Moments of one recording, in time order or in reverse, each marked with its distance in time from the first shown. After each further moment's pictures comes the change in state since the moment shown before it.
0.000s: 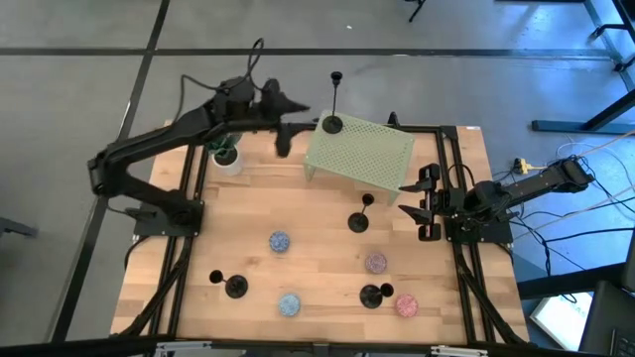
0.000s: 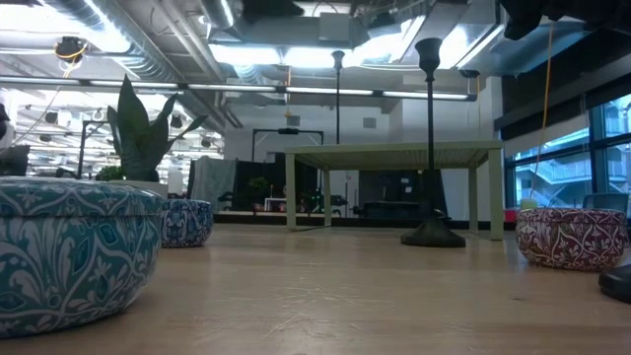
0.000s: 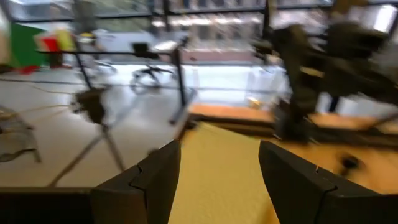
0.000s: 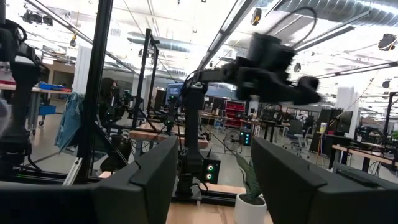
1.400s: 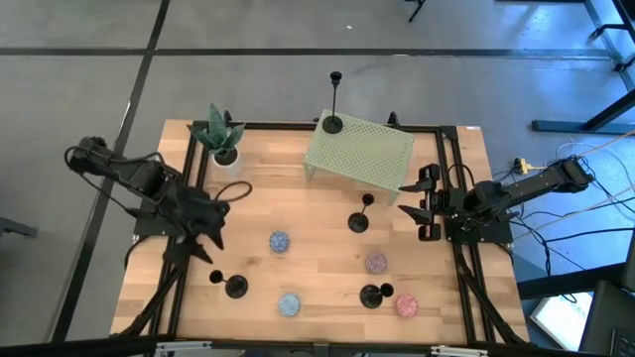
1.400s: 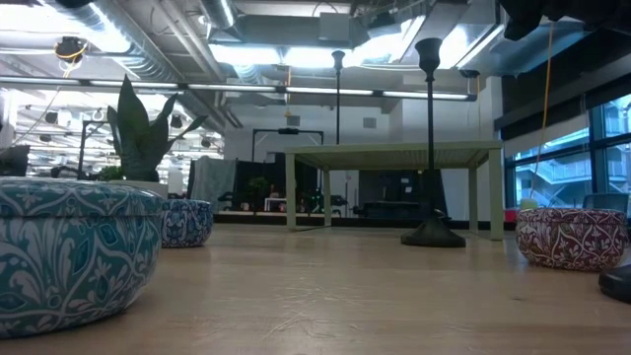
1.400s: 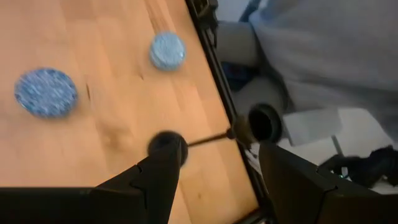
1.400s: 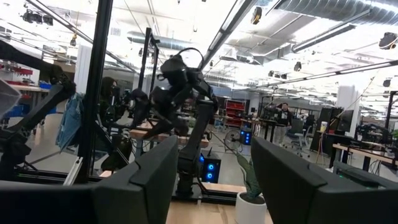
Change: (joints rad) left arm -0.872 -0.406 -0.290 -0.745 0.161 -0.453; right arm 0.000 0.000 0.000 -0.004 0.000 0.003
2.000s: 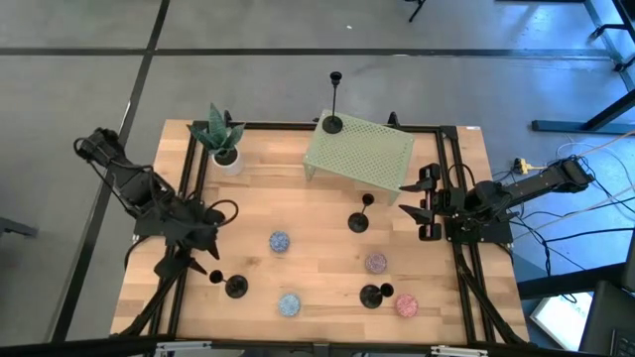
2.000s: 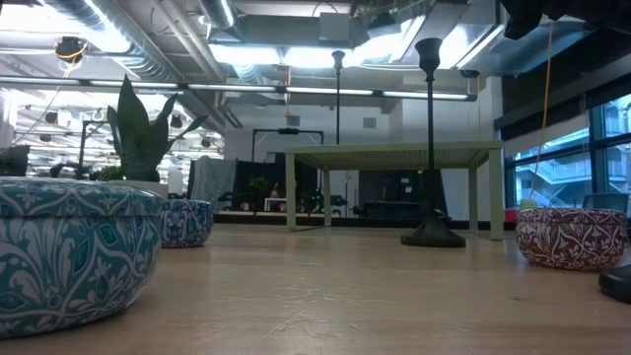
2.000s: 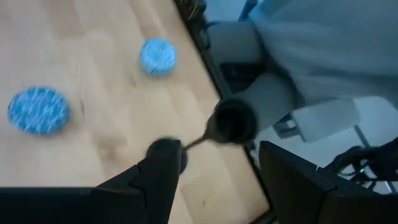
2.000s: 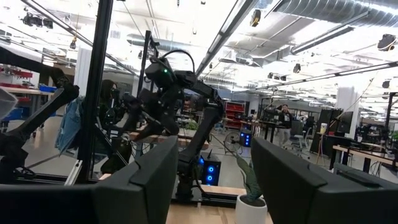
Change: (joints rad) left arm -0.234 0.008 -0.003 0.075 -0.204 -0.060; right arm 0.000 0.000 0.000 0.011 0.000 0.000
